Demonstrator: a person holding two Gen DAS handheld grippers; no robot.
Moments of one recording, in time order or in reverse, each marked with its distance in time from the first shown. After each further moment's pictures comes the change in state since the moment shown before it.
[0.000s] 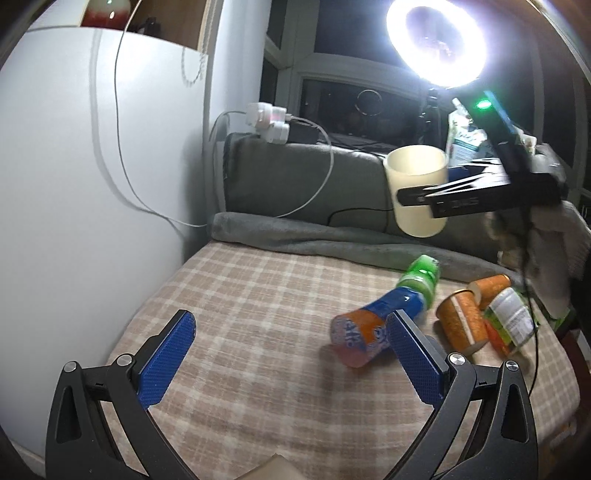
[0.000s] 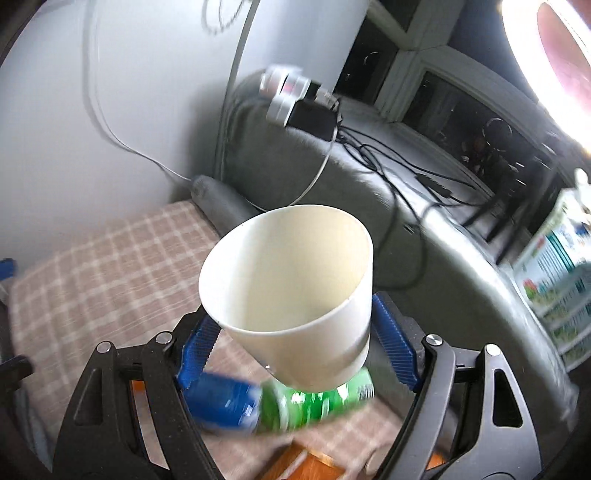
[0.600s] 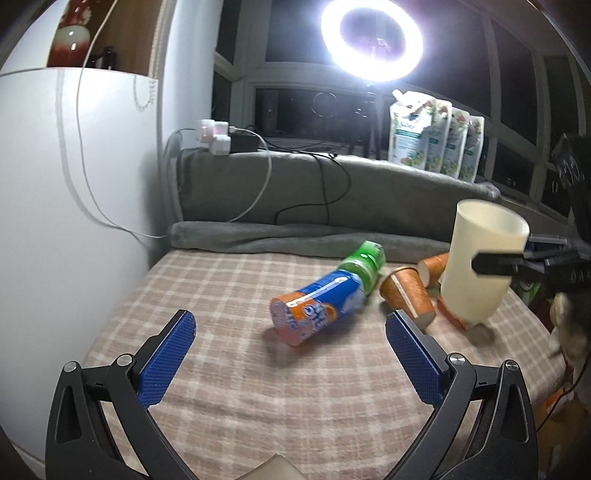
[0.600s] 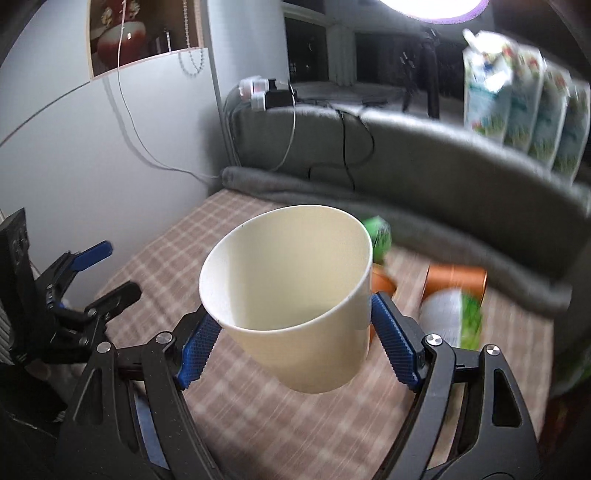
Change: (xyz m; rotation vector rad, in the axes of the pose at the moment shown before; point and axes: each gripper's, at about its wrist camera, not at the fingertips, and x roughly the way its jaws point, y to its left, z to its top) left arm -0.038 -0.048 -0.021 0.103 -0.024 -0.111; right arm -0.130 -0.008 -0.157 0.397 -0.003 0.154
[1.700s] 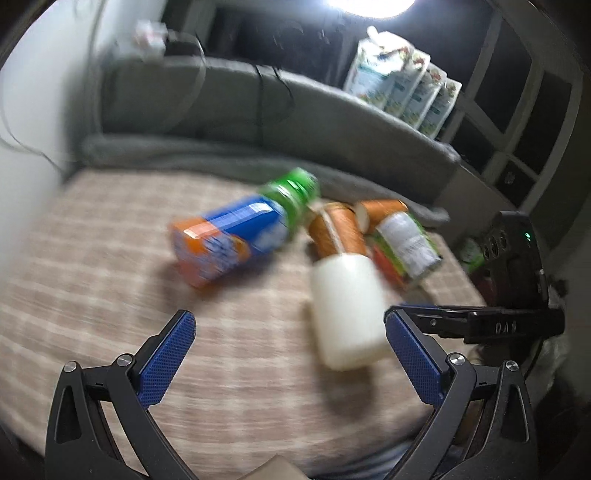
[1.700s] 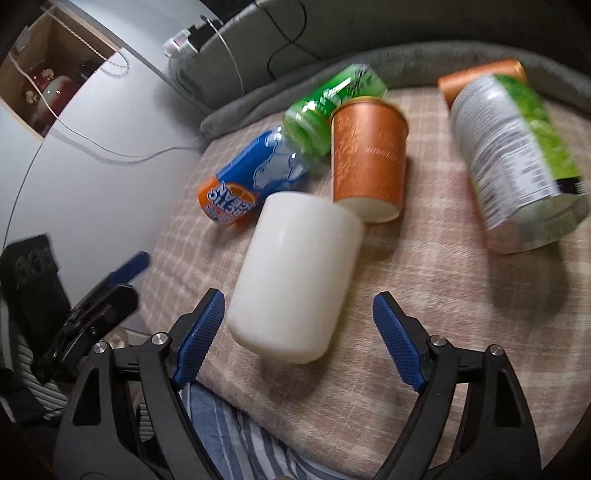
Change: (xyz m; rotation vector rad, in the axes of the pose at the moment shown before) left arm 0.062 -0.026 -0.009 -0.135 0.343 -0.342; right arm 0.063 -0.059 -0.070 0.391 0.195 0.193
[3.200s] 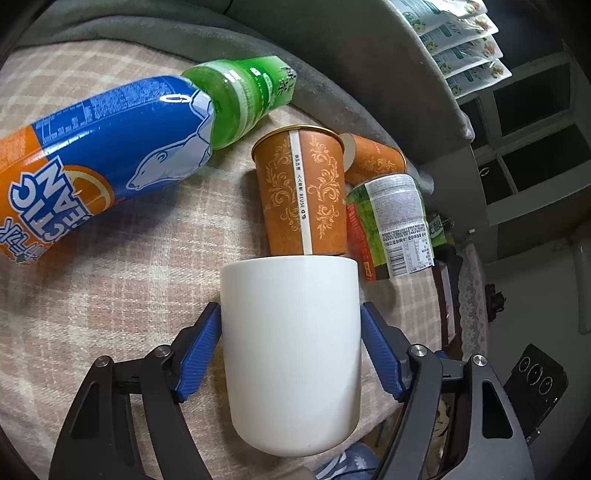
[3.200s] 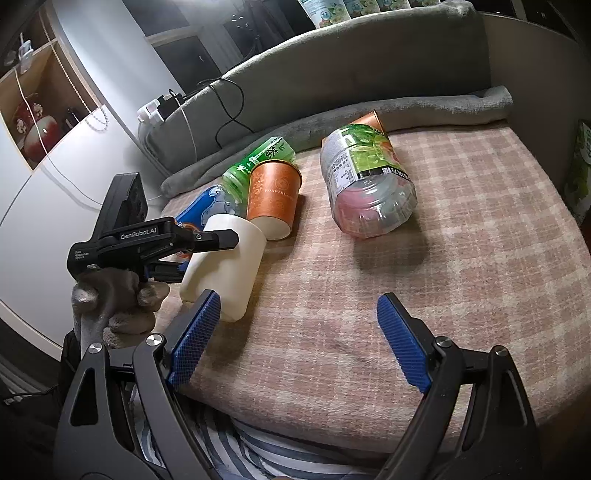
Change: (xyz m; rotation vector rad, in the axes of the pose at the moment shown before) left arm 0.110 -0.002 0.026 -0.218 0.372 -0.219; right arm -0.091 -0.037 -0.054 0.079 -0.228 -0.171
